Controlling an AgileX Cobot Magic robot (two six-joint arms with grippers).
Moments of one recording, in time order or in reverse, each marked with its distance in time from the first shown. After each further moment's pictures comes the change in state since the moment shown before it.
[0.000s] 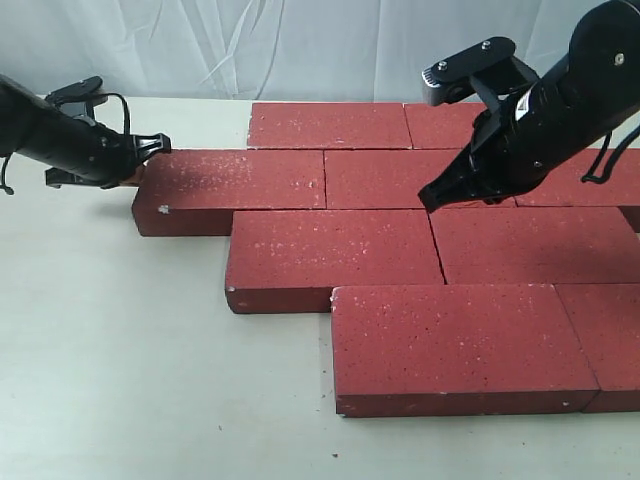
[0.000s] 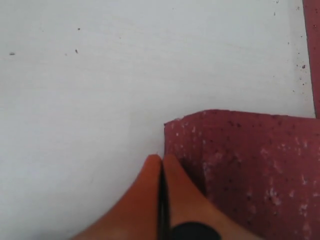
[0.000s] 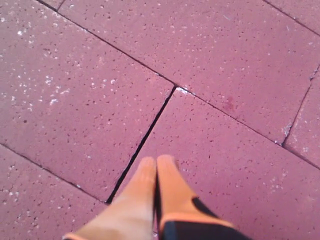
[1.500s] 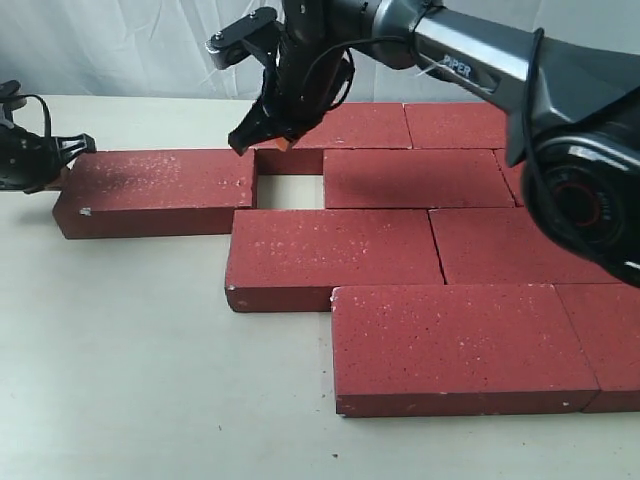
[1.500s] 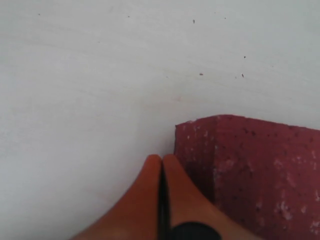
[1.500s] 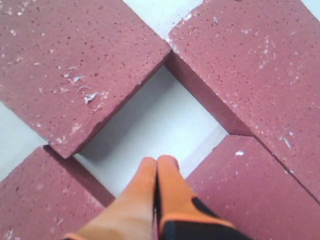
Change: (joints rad) left arm 0.204 0.000 0.000 0.084 0.032 0.000; right arm 0.238 0.761 -1.104 -0.031 0.376 -0.003
